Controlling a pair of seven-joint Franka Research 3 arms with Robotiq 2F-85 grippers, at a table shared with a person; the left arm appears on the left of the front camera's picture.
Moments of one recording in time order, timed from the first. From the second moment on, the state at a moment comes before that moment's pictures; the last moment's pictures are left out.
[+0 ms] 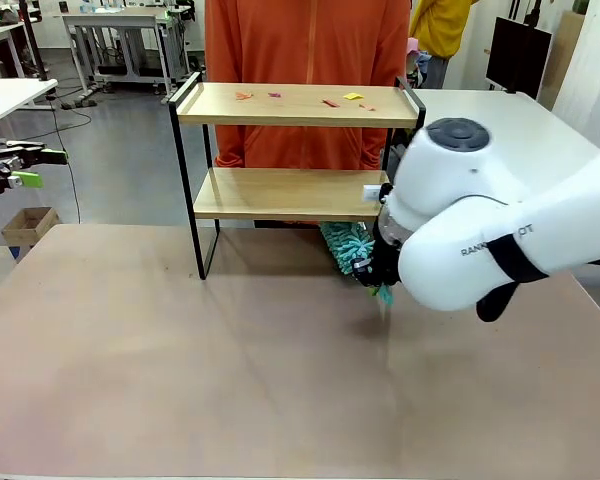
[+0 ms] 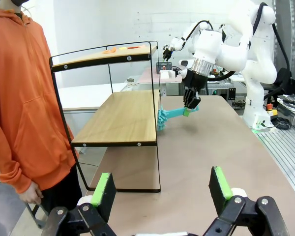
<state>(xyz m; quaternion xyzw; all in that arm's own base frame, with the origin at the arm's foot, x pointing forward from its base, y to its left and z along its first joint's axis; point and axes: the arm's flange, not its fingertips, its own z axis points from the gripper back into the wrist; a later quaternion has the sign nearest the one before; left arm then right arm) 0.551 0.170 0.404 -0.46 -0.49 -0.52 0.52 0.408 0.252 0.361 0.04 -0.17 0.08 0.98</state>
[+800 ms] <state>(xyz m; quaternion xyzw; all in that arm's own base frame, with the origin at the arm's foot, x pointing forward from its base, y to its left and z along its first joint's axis) 0.551 0.170 0.404 -0.46 -0.49 -0.52 0.52 0.360 0.176 0.434 0.13 -0.09 0.33 0.93</state>
